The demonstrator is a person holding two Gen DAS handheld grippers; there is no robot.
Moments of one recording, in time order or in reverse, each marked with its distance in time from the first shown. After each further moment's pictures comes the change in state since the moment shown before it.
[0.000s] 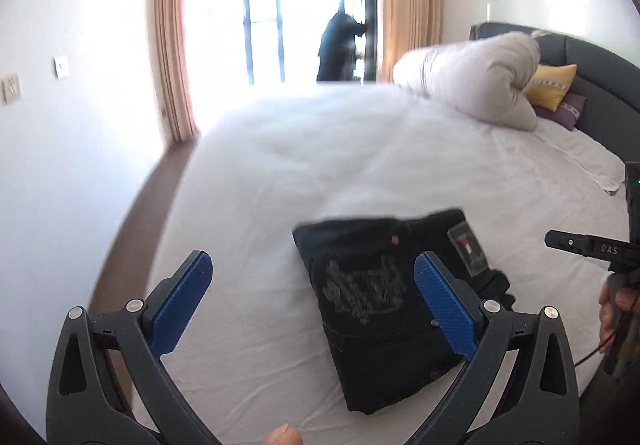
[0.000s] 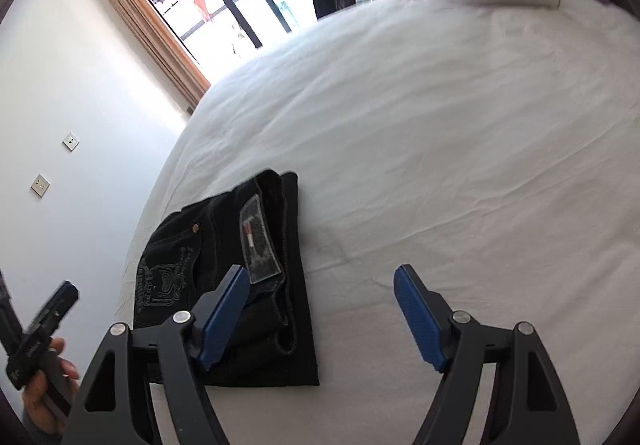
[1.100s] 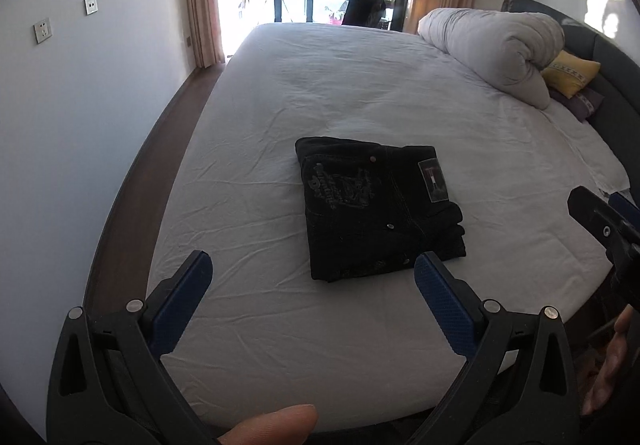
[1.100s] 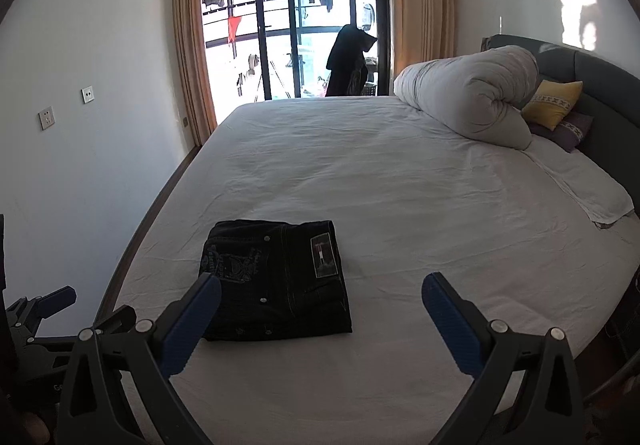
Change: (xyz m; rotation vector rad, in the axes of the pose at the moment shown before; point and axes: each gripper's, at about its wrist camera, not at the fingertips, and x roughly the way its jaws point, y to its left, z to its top) left arm -0.051 -0.031 -0.022 -0.138 0.342 0.036; right arm -0.155 0.155 -0.046 -0.285 -0.163 -0.228
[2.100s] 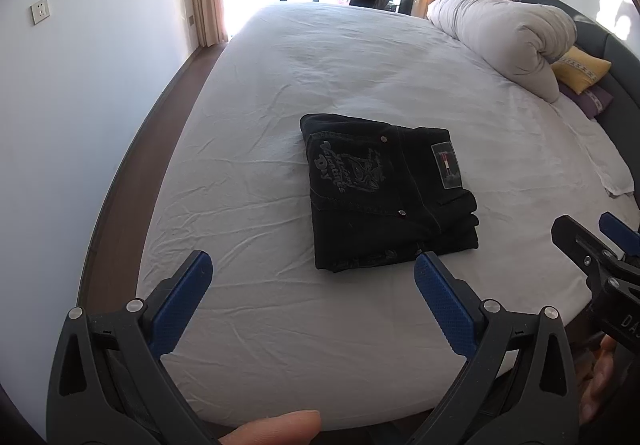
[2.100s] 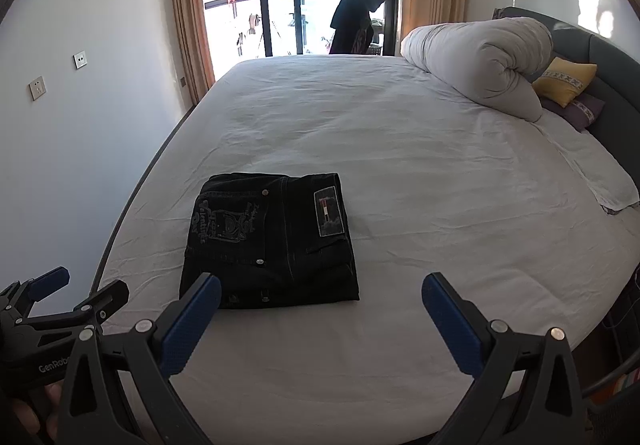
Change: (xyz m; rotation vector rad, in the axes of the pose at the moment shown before) left arm 0.020 0.016 -0.003 -0.029 0.064 0.007; right arm 0.030 0.007 -0.014 -0.018 0.144 -0.002
